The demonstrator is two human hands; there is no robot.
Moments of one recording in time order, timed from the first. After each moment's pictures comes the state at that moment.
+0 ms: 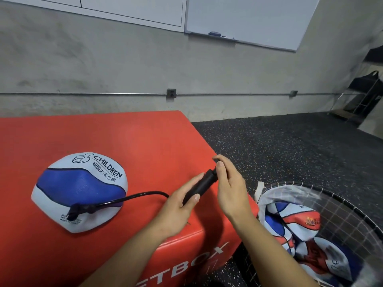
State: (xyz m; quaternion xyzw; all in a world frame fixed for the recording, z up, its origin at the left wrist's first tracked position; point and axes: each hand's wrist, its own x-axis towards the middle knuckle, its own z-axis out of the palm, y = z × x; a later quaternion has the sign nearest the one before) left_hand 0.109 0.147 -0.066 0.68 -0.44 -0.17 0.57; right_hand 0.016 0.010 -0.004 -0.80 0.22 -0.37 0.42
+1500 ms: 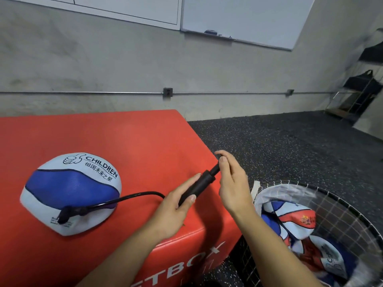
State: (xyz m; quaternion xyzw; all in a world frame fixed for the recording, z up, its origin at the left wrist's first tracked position) left_hand 0.111 0.143 -0.072 0.68 -0.46 -0.15 0.56; right_hand 0.013 -0.008 -0.002 -0.78 0.21 -0.40 0.43
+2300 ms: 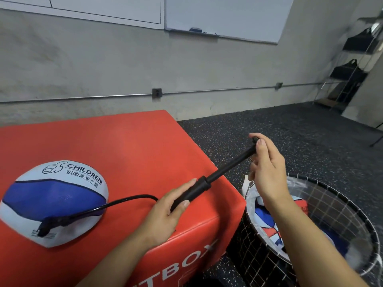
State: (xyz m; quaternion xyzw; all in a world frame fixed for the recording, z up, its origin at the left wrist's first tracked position) left_hand 0.100 0.149 -0.067 0.68 -0.49 -0.16 0.52; right_hand -0.044 -0.057 0.045 -0.69 0.24 -0.48 0.49
